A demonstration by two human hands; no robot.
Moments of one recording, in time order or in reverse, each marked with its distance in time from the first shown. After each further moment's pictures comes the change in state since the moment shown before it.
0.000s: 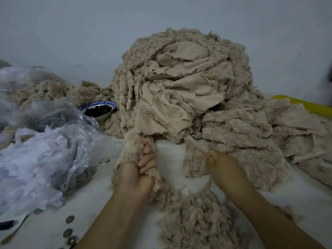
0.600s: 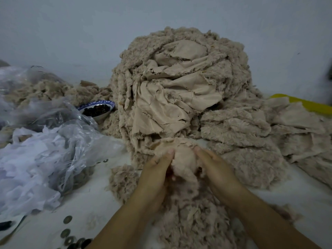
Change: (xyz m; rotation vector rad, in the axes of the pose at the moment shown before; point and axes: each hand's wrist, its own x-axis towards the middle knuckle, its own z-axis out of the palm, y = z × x) left_hand -0.013 -0.038 0.012 0.755 0.062 0.022; right_hand -0.010 -0.017 0.012 1.047 -0.142 0.234
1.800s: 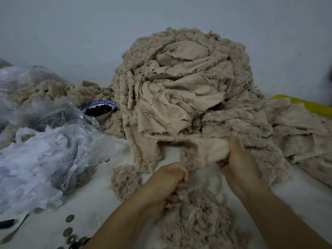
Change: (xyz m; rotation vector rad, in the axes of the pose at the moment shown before) left_hand -0.004 0.004 0.000 0.426 -0.198 -0.263; right_hand 0.008 -0.016 -0.025 0.330 0.295 -0.051
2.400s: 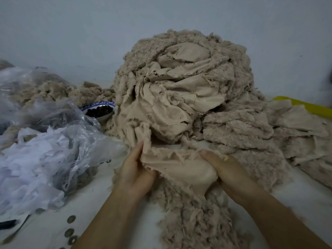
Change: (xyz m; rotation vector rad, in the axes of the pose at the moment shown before) left_hand 0.022 0.000 -0.052 -1.006 0.069 0.234; right_hand -0.013 0.007 0.000 -0.264 -0.347 0.069
